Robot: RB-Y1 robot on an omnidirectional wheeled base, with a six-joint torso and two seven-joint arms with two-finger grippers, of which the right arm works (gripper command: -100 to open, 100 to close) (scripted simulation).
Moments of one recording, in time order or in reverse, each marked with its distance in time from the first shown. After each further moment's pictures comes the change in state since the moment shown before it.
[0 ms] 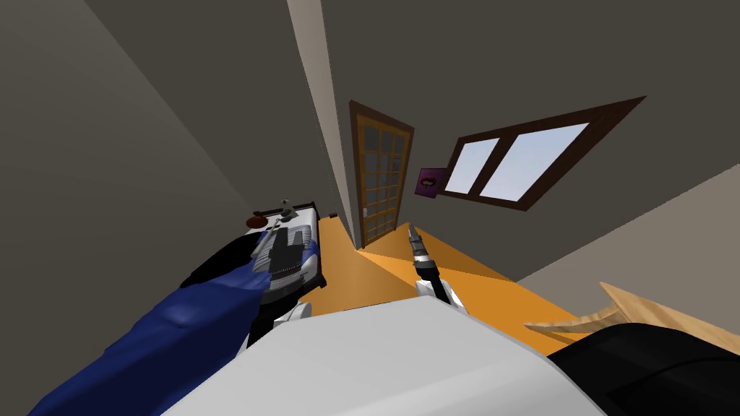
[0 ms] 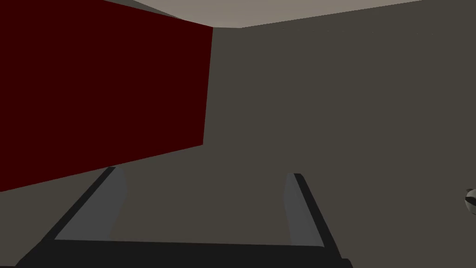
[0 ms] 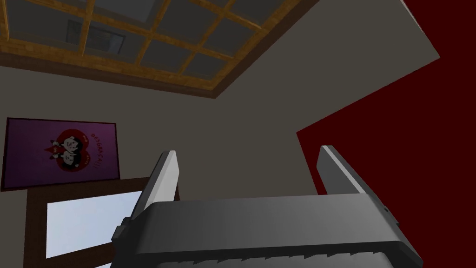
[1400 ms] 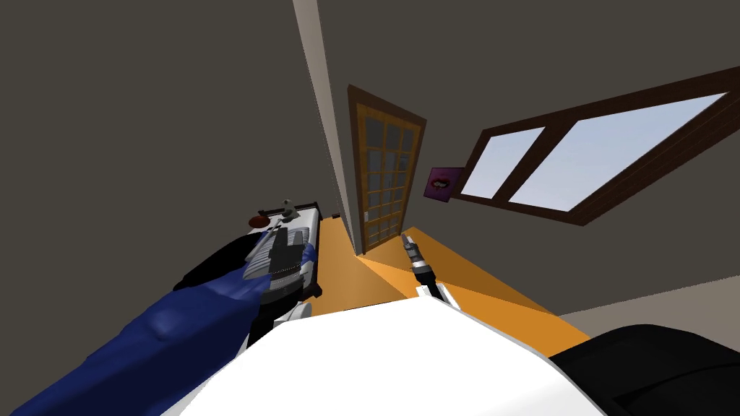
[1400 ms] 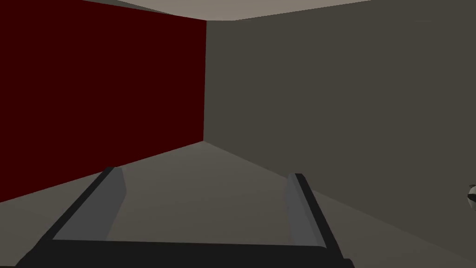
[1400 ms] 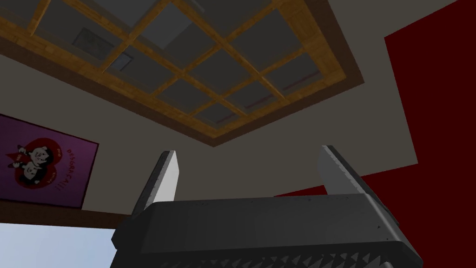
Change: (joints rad) arm -0.055 -0.035 -0.020 0.249 0.100 -0.082 0.244
